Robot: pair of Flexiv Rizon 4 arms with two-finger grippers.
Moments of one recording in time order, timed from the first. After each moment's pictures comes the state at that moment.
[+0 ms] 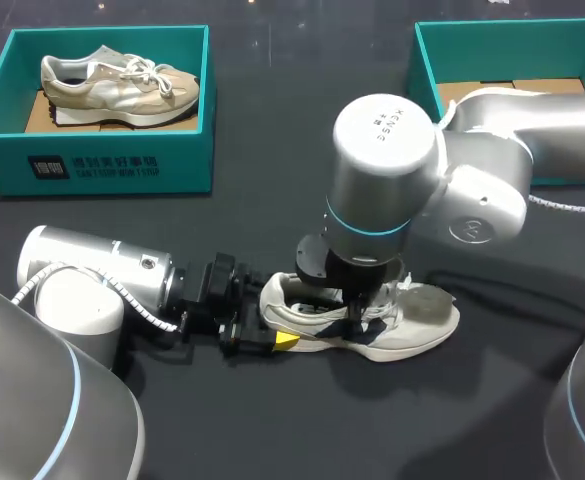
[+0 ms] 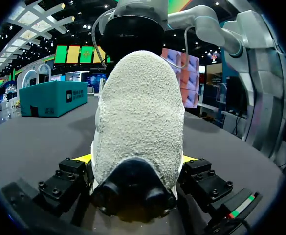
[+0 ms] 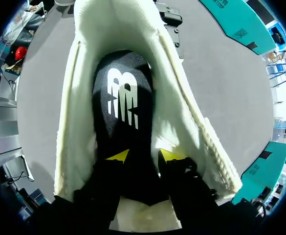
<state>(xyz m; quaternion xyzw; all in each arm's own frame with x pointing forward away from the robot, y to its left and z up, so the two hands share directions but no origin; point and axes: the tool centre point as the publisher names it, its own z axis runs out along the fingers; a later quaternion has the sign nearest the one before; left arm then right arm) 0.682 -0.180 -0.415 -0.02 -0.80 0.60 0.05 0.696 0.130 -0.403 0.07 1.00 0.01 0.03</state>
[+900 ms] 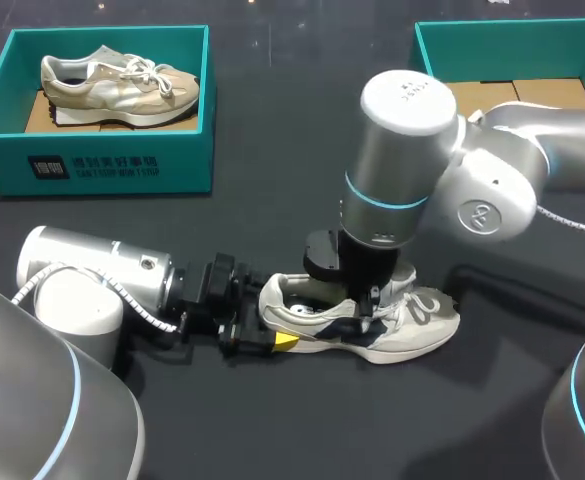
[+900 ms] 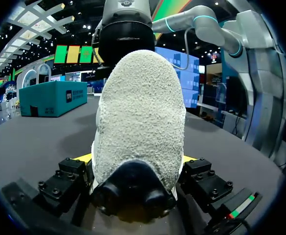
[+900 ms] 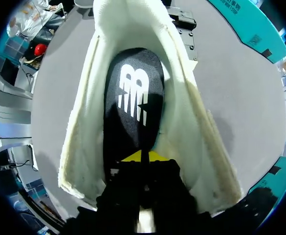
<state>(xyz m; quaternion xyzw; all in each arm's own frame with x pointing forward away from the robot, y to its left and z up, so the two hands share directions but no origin) 0.681 -0.180 -0.415 -0.02 -0.80 0.60 0.05 0.687 0.130 -0.405 0.02 1.00 0.06 -0.03</state>
